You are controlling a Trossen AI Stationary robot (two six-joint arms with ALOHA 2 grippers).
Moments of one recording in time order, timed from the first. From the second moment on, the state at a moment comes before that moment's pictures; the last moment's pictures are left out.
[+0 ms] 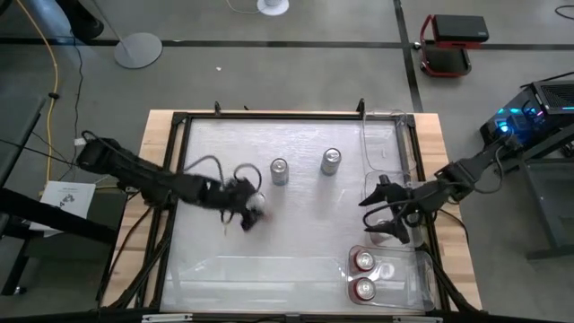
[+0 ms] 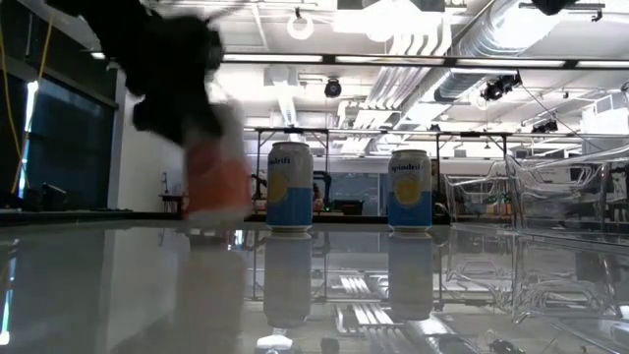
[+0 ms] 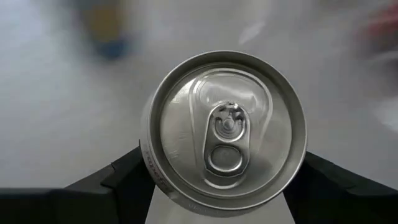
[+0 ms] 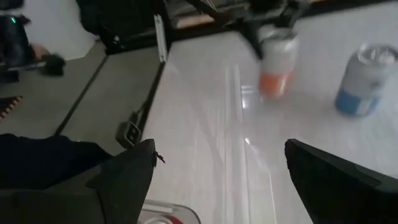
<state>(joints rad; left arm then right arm) -0.26 1.34 0.78 -0.33 -0.30 -0.75 0.58 0.81 0.87 -0.54 0.29 0.44</state>
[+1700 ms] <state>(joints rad) -0.16 2.08 1.70 -0.51 -0.03 -0.14 0.56 1.17 0.83 -0.53 0.44 0.54</state>
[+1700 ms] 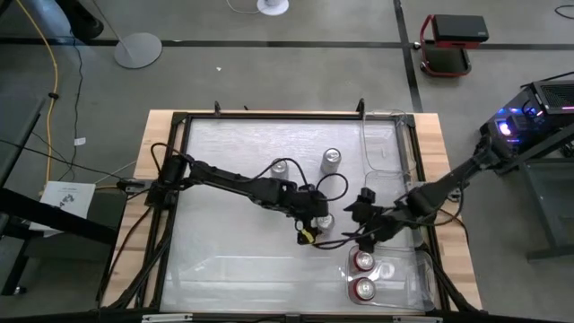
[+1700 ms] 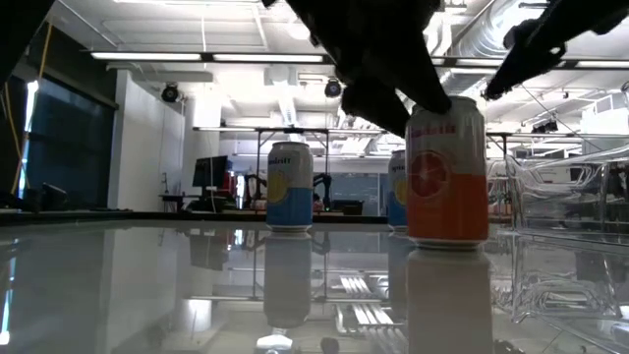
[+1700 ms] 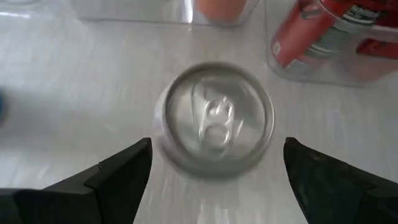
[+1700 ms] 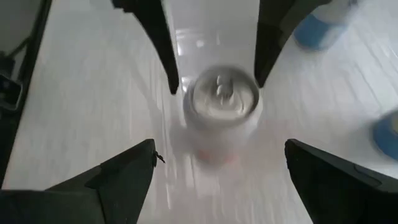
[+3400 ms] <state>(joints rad) -0.35 1.73 1.22 -0.50 -0.49 -0.49 0.35 1.42 0.88 -0.36 0.21 0.36</state>
